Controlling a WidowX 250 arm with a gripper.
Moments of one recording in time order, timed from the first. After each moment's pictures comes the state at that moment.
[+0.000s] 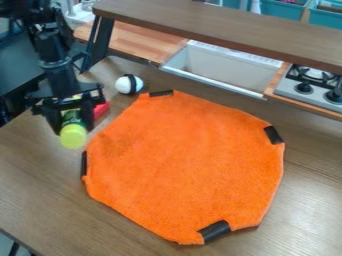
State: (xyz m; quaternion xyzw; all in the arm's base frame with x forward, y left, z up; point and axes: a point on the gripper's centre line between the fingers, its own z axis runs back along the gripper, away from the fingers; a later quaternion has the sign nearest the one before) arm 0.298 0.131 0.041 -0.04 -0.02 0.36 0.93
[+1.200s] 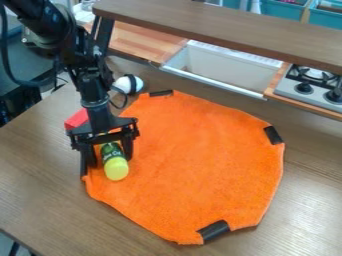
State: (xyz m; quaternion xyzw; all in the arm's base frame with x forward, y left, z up) arm 0.311 0.087 -0.013 -0.05 -0.01 0.36 0.93
